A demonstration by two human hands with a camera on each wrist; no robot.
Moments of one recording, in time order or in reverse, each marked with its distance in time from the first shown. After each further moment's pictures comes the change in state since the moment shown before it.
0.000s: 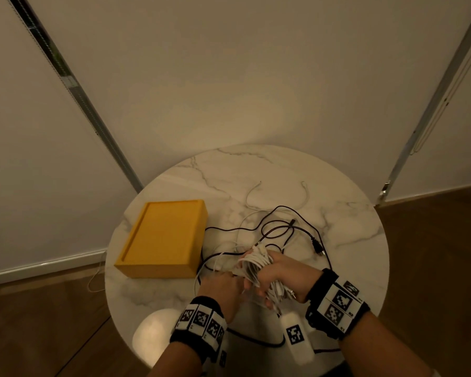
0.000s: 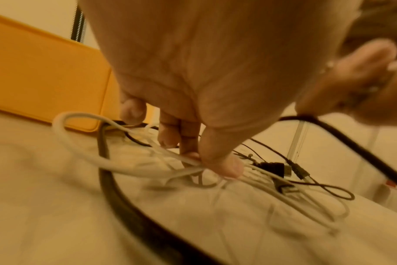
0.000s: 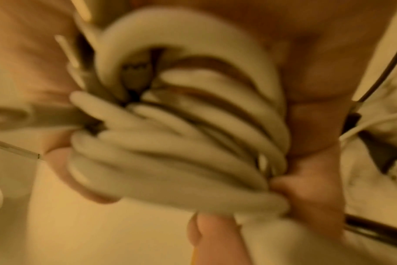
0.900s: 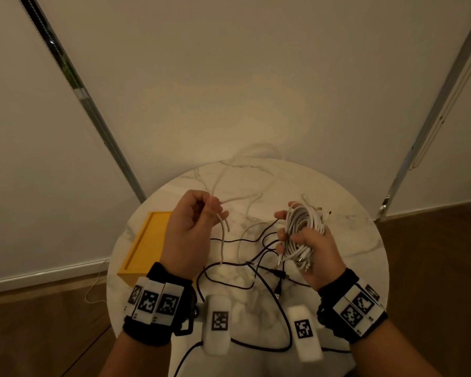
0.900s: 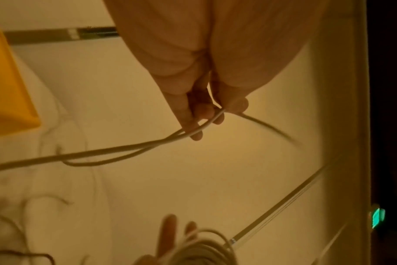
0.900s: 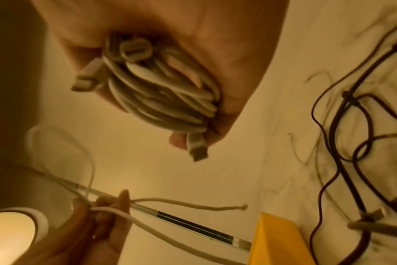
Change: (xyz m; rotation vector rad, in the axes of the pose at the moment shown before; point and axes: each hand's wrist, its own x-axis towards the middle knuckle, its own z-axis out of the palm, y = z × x) left_hand -0.056 -0.018 -0.147 -1.490 0.941 0.267; right_hand -0.016 -0.035 -0.014 0.517 0.389 -0.684
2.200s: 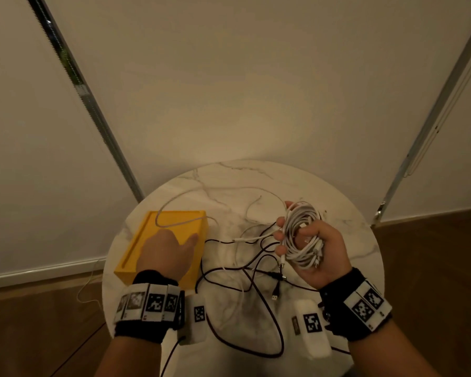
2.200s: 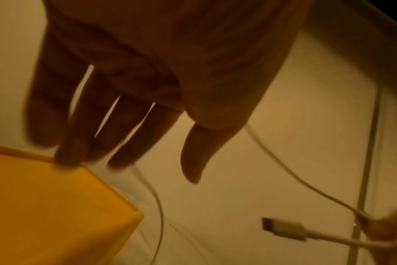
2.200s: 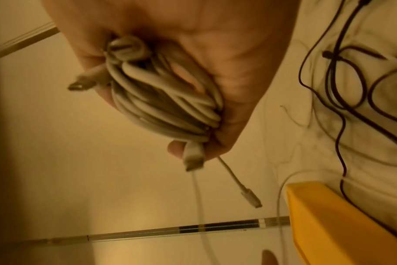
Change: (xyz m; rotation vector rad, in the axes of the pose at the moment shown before) left_hand 0.002 -0.047 -0.054 1.154 0.005 -0.549; right_hand 0.000 -0.017 0.011 0.268 -0.076 0.232
